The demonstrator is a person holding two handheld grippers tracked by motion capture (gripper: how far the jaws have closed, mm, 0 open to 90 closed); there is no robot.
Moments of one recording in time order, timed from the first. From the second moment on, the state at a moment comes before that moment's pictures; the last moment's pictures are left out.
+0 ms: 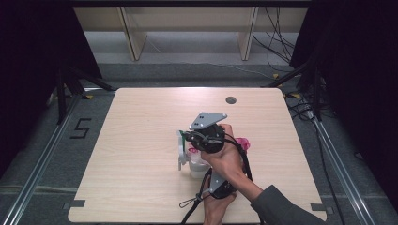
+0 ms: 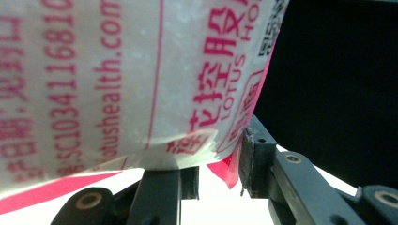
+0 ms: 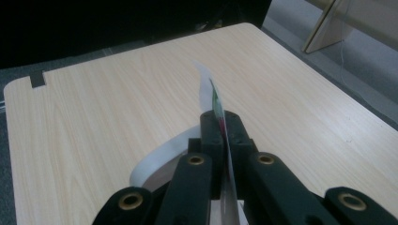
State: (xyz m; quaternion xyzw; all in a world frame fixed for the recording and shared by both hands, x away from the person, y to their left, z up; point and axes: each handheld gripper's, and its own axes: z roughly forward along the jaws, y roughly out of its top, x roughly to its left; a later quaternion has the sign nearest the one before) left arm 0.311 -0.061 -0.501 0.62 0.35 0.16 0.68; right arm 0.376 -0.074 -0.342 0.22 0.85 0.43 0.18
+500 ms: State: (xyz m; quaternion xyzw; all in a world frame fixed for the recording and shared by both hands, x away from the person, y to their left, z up) left arm 0.311 -0.063 -0.501 0.62 0.35 0.16 0.68; right arm 0.373 -0.073 -0.343 0.23 0.86 0.43 0.17
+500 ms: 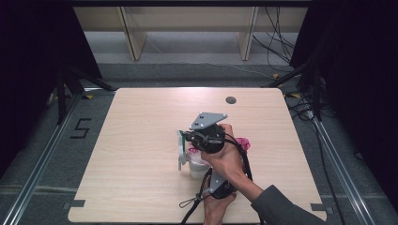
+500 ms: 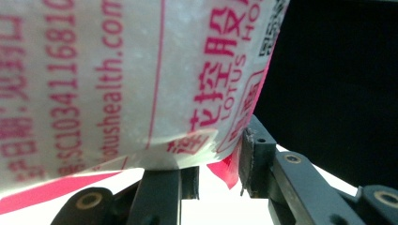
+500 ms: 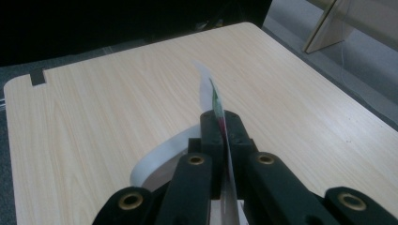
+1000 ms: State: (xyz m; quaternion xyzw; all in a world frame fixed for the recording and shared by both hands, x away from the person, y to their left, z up) left arm 0.310 -0.063 -0.501 0.62 0.36 0.16 0.68; right arm 0.374 -0.072 -0.344 0.22 0.86 0.42 0.18
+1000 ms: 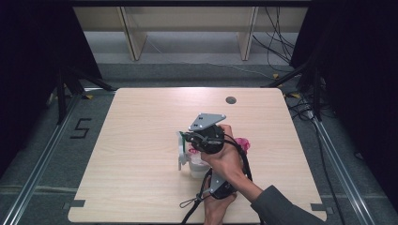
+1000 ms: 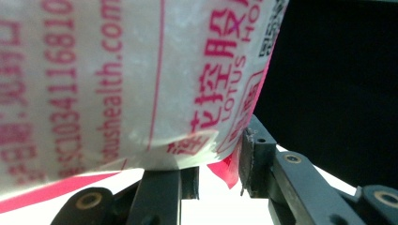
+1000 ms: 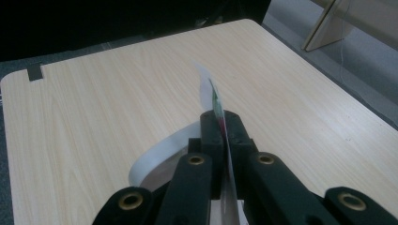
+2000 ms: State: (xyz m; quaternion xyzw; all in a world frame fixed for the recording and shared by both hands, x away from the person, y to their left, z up) left arm 0.311 -0.061 -0.501 0.62 0.35 0.16 0.68; right arm 0.375 -0.069 -0.344 0.22 0.86 0.43 0.18
